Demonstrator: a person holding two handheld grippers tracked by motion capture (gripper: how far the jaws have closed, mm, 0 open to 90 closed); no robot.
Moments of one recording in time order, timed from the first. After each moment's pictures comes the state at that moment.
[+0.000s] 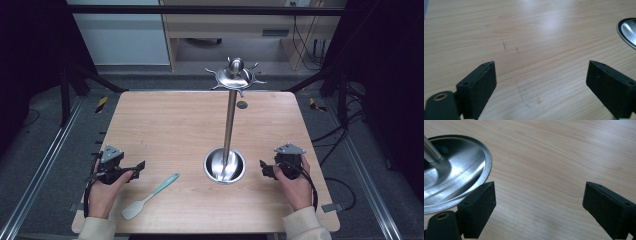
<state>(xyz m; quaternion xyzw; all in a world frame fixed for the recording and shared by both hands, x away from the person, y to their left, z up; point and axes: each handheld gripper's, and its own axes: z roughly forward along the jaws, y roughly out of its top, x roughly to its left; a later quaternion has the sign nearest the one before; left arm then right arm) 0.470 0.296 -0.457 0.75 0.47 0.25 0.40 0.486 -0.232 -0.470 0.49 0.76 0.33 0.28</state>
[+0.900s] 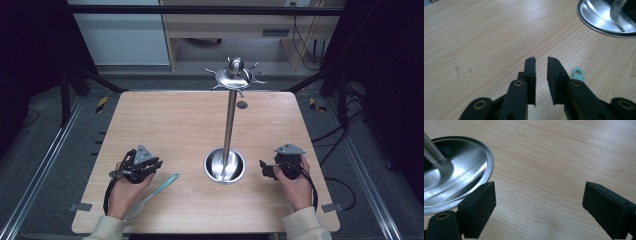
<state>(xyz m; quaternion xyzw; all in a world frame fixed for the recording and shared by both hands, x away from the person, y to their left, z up) 0.475 0.230 -0.453 0.84 0.37 0.22 0.35 0.486 -0.232 -0.469 0.48 0.76 0.34 0.27</state>
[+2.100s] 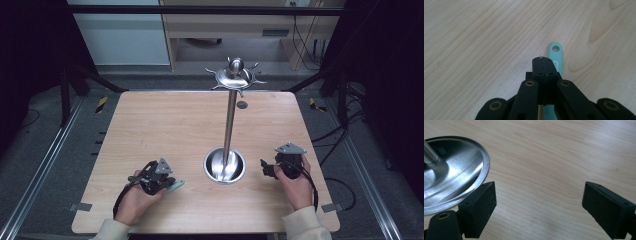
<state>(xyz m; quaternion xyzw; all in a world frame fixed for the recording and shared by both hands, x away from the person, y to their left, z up) 0.459 0.184 -0.477 0.90 0.29 0.13 0.28 0.487 -0.233 -0.469 0.49 0.76 0.33 0.28</state>
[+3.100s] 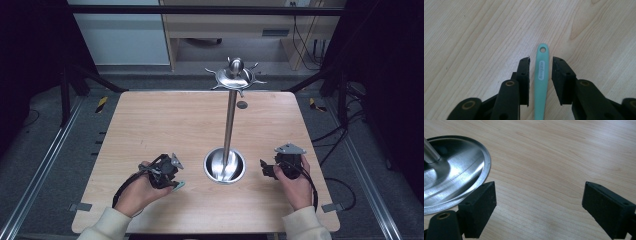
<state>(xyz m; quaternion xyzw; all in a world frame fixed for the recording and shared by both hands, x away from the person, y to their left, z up) 0.470 0.154 -0.437 0.95 0.27 0.09 0.16 0.487 -0.232 -0.470 0.49 0.76 0.34 0.28</state>
